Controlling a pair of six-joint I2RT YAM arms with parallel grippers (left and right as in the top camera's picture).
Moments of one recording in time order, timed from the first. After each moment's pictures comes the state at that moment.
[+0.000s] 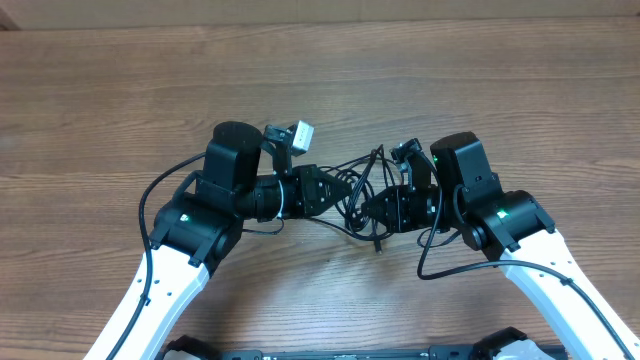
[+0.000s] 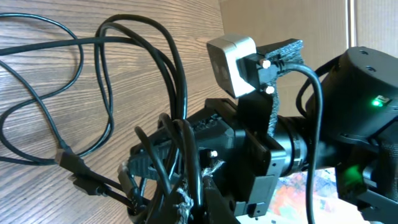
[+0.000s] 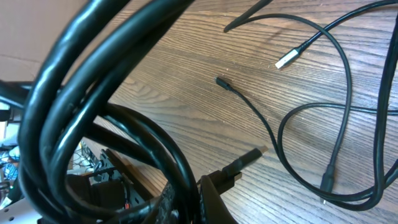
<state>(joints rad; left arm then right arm) -0.42 1.18 1.00 -0.43 0.79 -0.79 0.41 1.21 0.96 -0.70 -0.59 0.38</state>
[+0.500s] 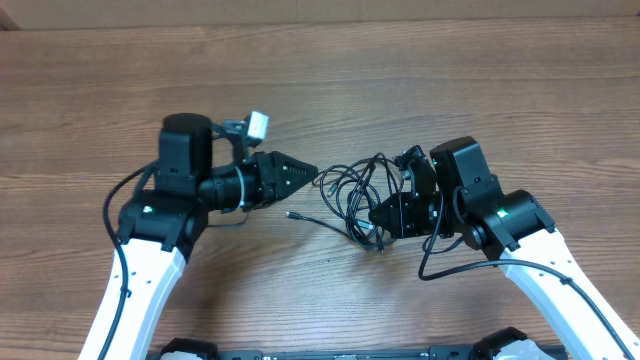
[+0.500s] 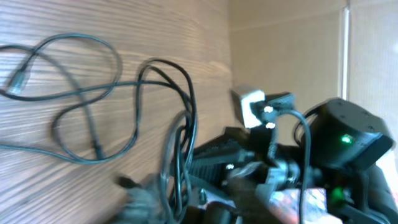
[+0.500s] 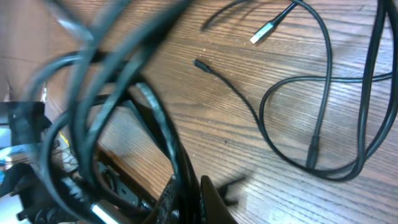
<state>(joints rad) -0.19 1.19 1.00 -0.55 0.91 -0.72 0.41 1.21 0.96 -0.79 -0.55 0.37</state>
